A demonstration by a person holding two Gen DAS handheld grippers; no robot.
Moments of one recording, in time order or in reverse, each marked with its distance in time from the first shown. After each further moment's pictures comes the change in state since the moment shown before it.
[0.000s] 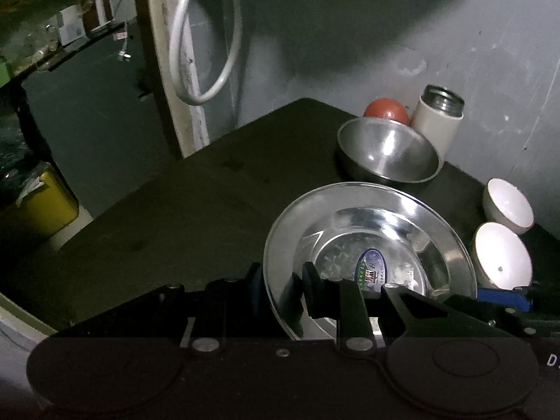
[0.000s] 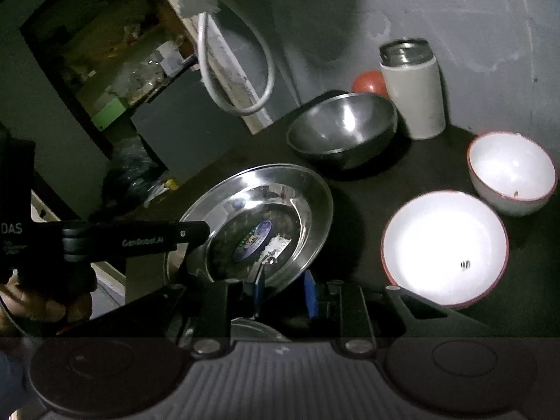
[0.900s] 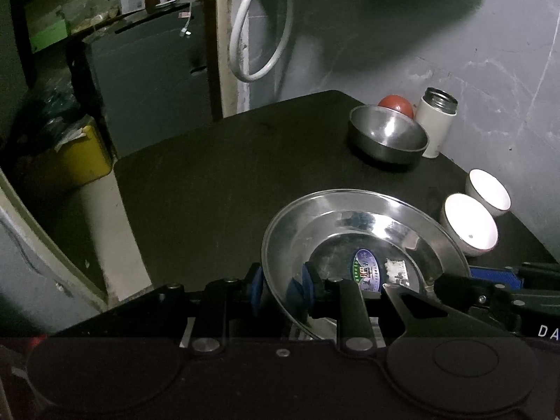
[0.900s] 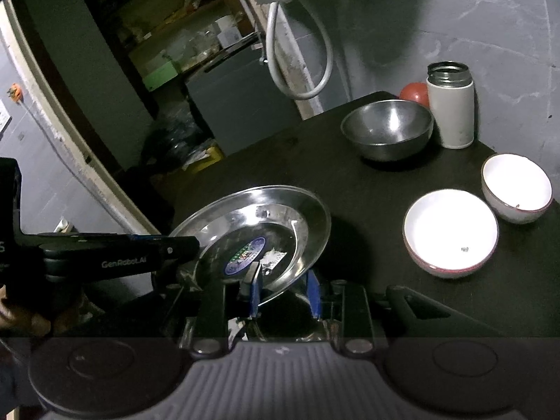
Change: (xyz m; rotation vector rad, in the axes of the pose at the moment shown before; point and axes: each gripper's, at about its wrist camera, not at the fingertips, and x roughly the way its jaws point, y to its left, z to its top) left arm -0.083 -0.024 -0.073 -0.176 0.001 0.092; right arm -0.059 0.019 -0.019 -0.177 0.069 0.104
